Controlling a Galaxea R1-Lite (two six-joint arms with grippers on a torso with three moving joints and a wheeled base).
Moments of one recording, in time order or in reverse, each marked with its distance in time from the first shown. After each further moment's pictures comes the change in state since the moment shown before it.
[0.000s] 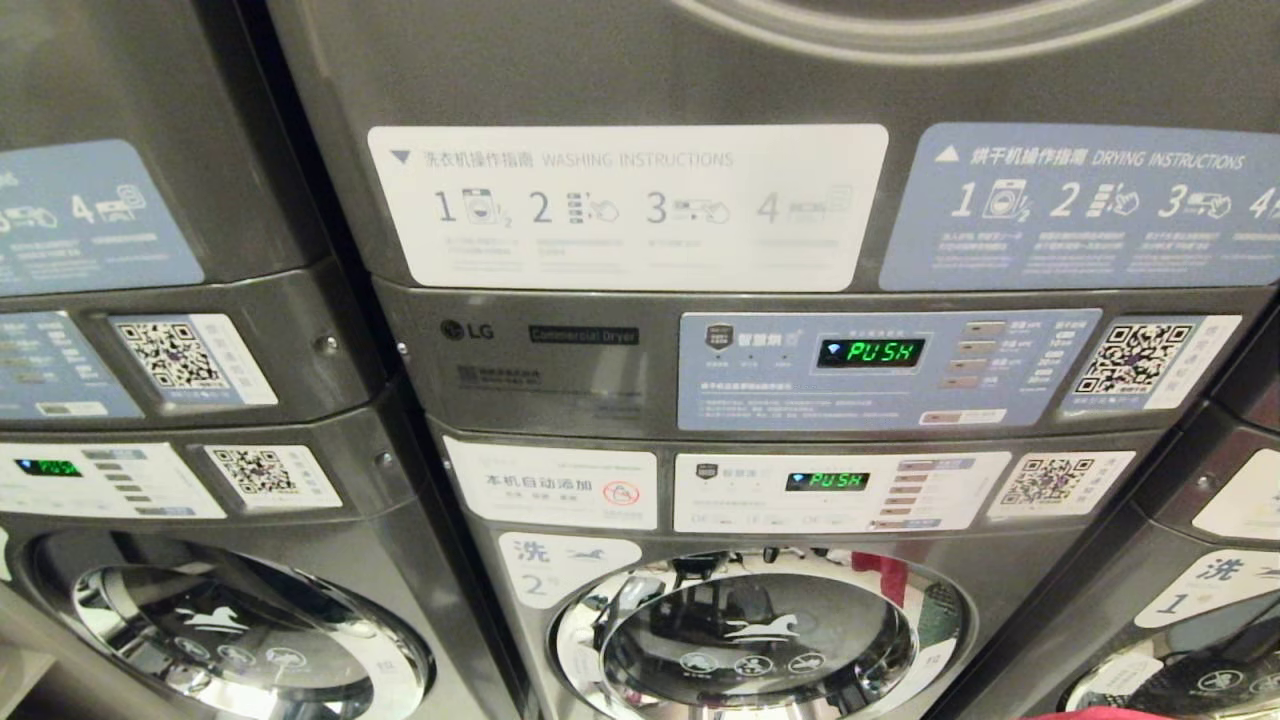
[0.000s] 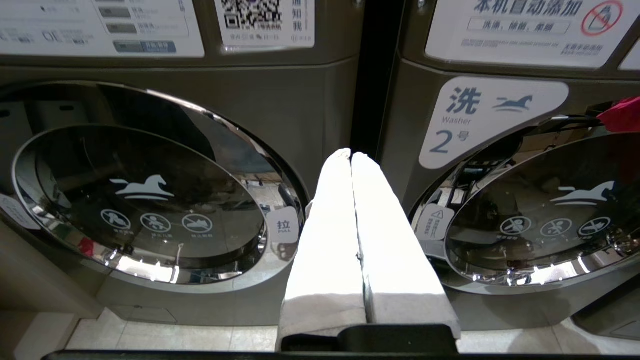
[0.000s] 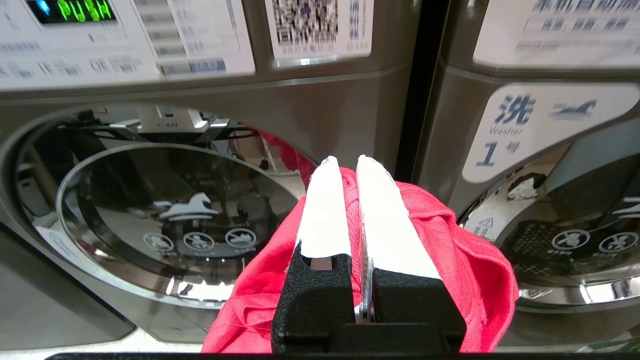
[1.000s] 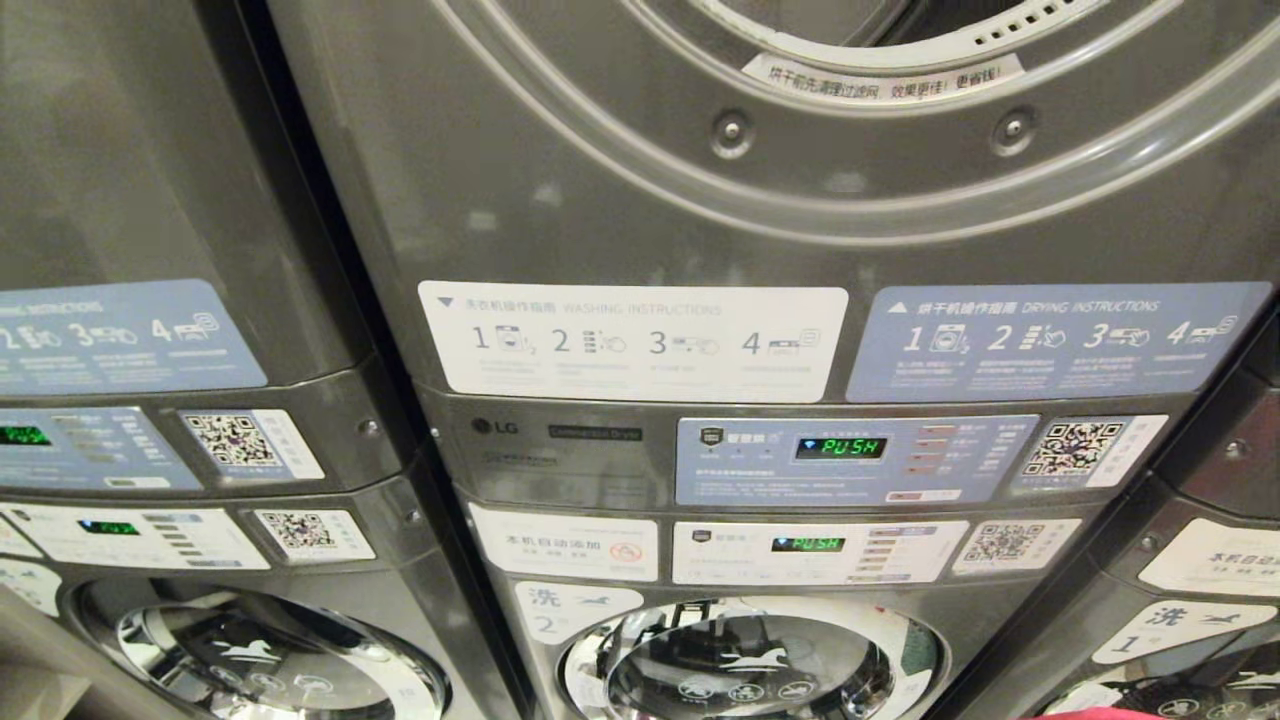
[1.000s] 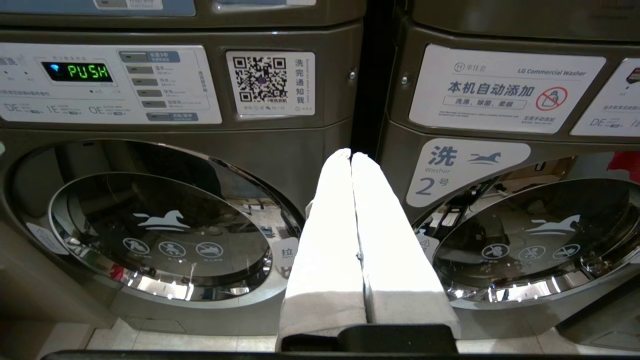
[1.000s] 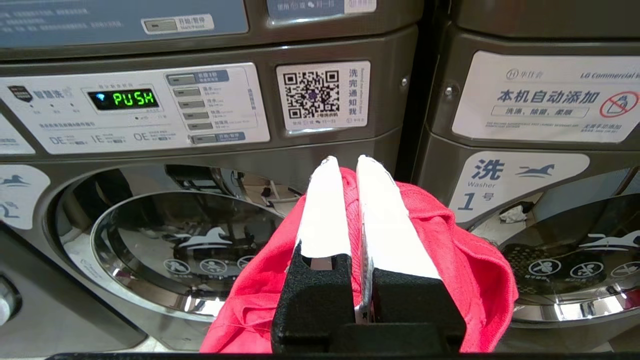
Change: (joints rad) left arm 0.000 0.000 0.000 0.000 0.000 0.000; right arm 0.000 0.000 0.000 0.001 0.001 -0.003
